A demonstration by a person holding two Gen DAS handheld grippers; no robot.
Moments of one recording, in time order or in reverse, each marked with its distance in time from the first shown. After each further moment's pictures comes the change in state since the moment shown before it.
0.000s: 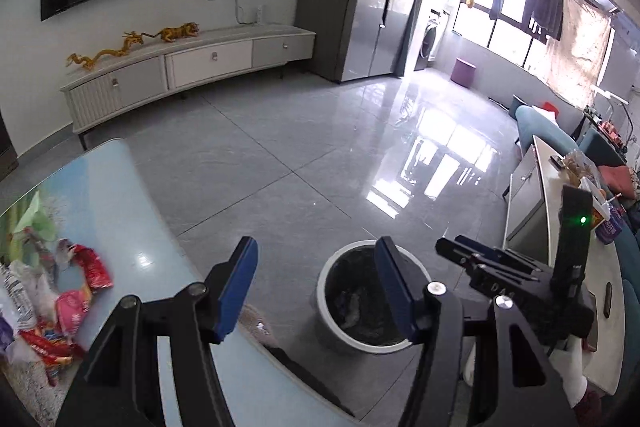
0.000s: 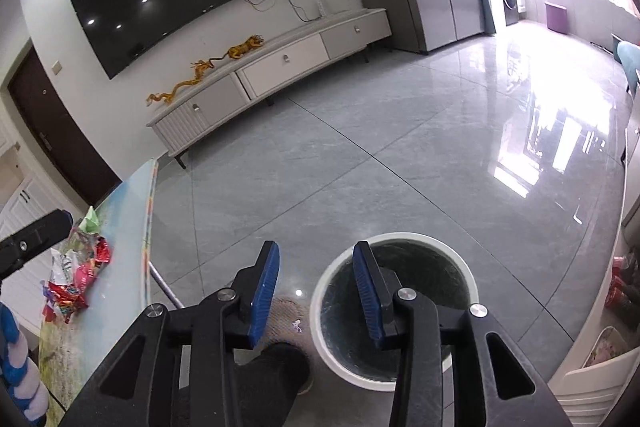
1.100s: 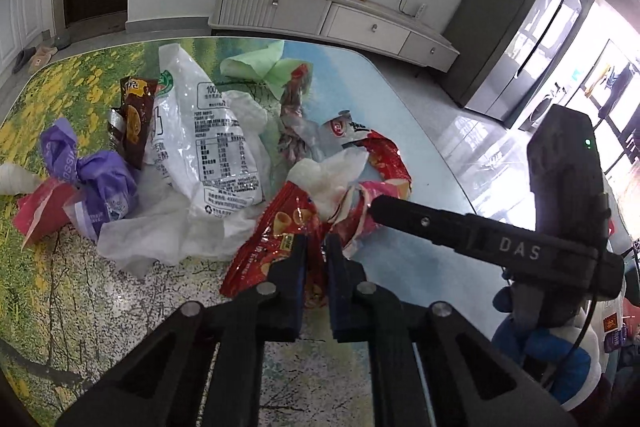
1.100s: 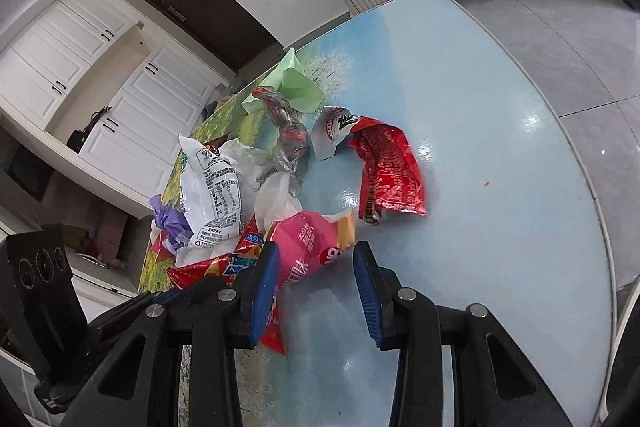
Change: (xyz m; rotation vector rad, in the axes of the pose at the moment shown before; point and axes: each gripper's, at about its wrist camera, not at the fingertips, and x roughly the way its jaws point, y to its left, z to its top) left arm -0.041 0.239 -0.119 -0.453 0.052 0.202; right arm 0.176 0.291 -0.047 -0.213 0.487 0.554
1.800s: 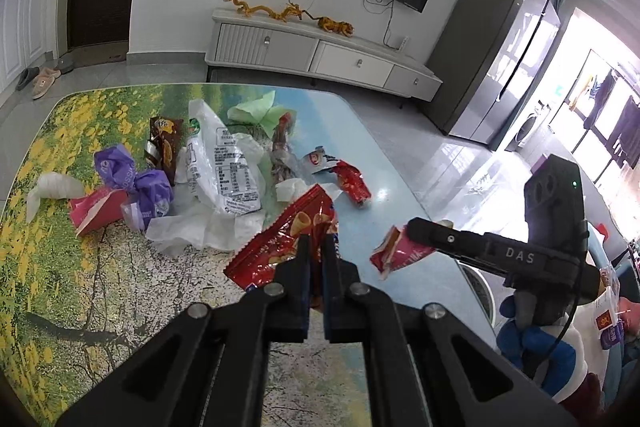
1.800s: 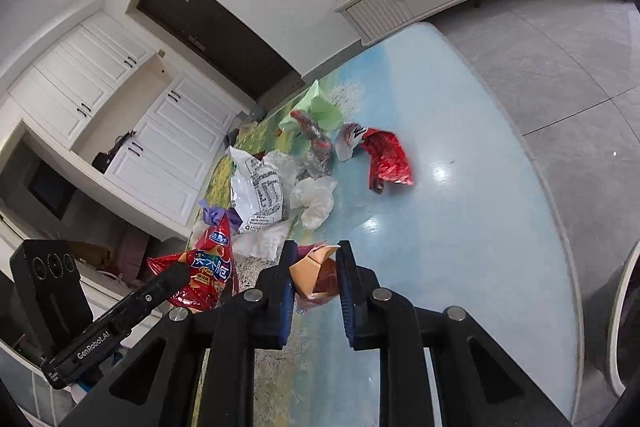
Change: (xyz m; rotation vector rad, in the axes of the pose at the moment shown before) left arm -0.084 -0.020 -0.013 0.025 -0.131 -0.036; right arm -0.079 0.007 -0.033 0.031 -0.135 0.067
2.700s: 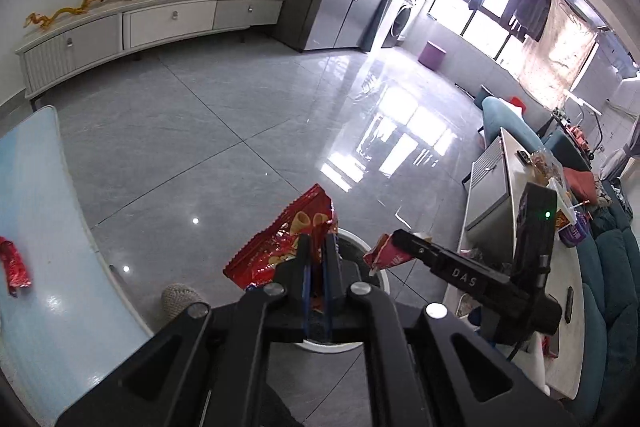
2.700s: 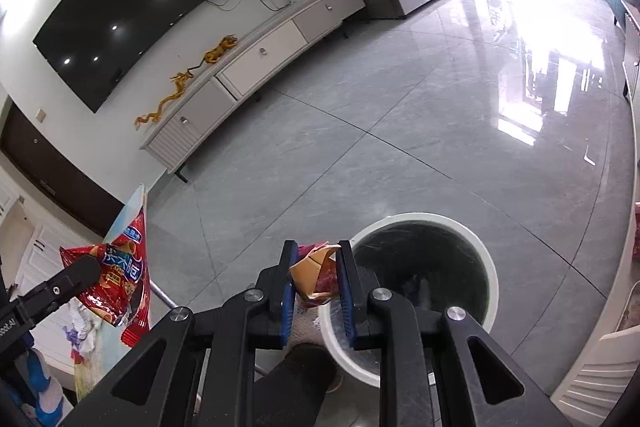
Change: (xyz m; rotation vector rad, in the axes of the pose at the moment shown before) left arm 0.159 -0.322 -0.002 0.376 0.269 -0.366; right arm -0.224 -0.208 -0.047 0.352 -0.372 -0.564
